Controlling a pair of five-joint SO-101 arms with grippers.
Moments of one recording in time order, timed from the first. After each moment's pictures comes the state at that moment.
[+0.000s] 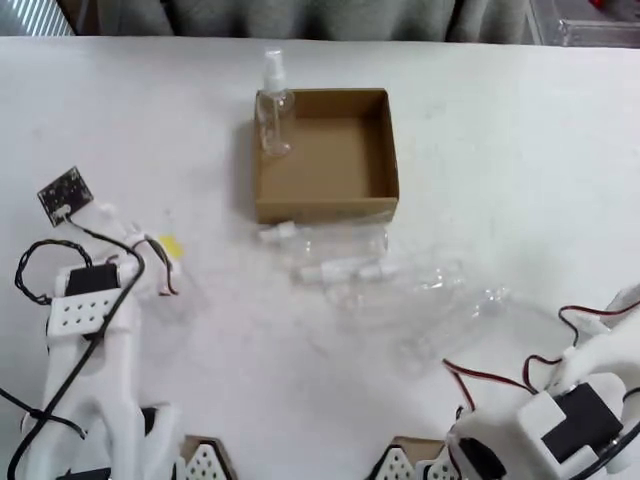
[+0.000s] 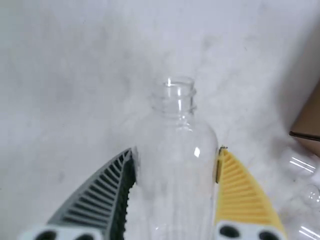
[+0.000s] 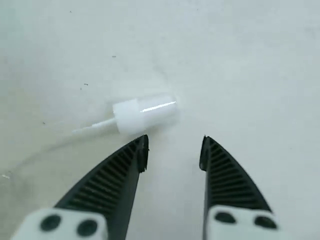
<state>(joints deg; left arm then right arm) -16.4 -35.6 58.1 51.1 29.0 53.3 -1.8 22.8 58.5 12.2</state>
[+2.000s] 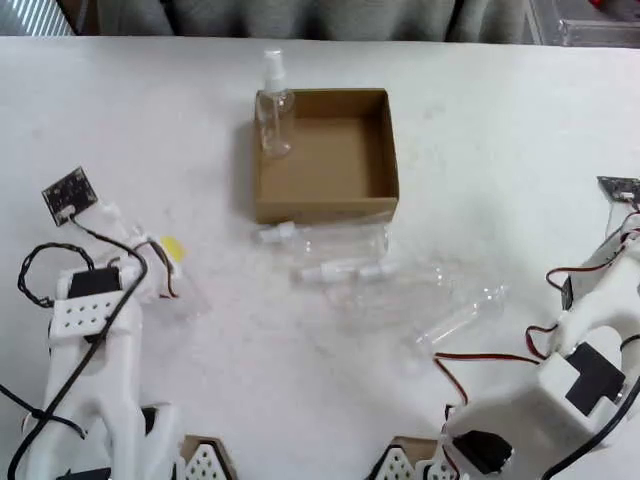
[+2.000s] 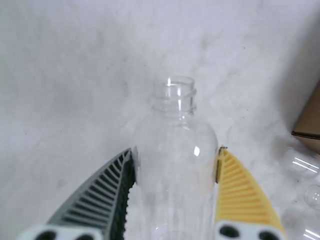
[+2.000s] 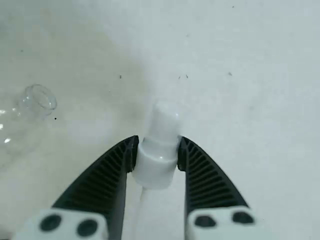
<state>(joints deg) -16.4 -35.6 59.9 48.3 27.7 41.8 10.5 6.6 74.5 44.2</state>
